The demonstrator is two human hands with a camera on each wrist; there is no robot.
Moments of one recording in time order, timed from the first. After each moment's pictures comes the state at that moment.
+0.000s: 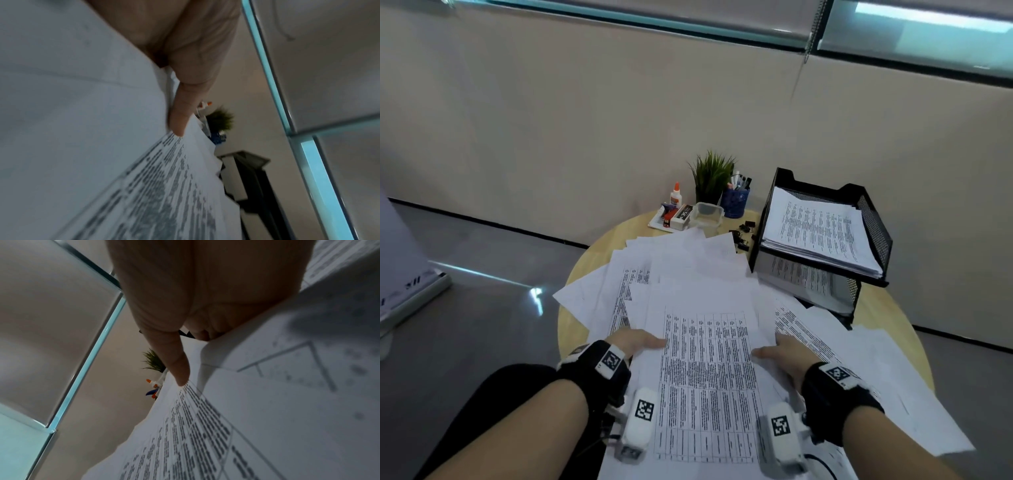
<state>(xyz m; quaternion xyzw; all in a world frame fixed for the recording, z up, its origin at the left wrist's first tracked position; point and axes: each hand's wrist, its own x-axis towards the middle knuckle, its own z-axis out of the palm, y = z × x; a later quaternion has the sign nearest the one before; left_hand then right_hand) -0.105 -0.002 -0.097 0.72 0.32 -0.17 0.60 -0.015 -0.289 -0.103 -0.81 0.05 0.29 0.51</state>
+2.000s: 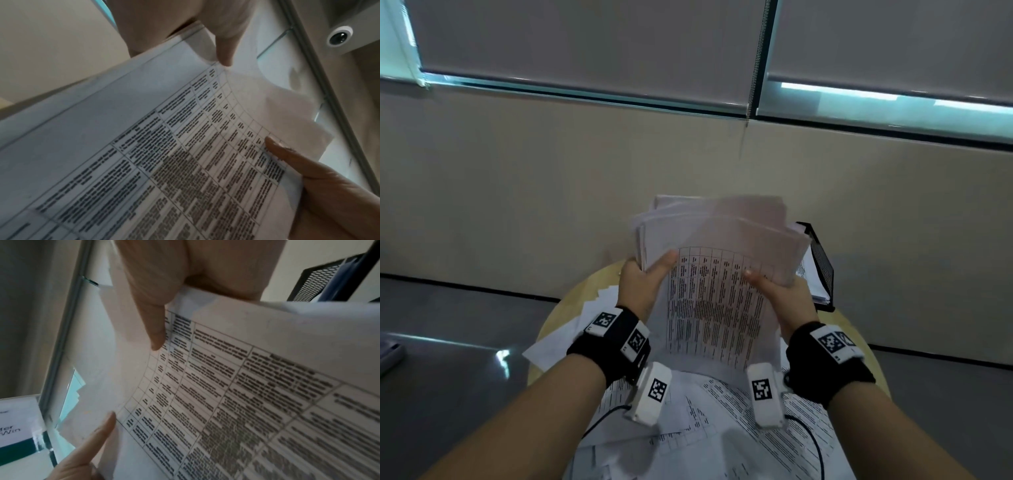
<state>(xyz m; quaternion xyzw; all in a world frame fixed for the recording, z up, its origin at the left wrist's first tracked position) -0.065 -0.065 0.062 0.61 0.08 0.28 0.74 -0.036 -0.275 0.075 -0.68 -0.11 -0.05 0.72</state>
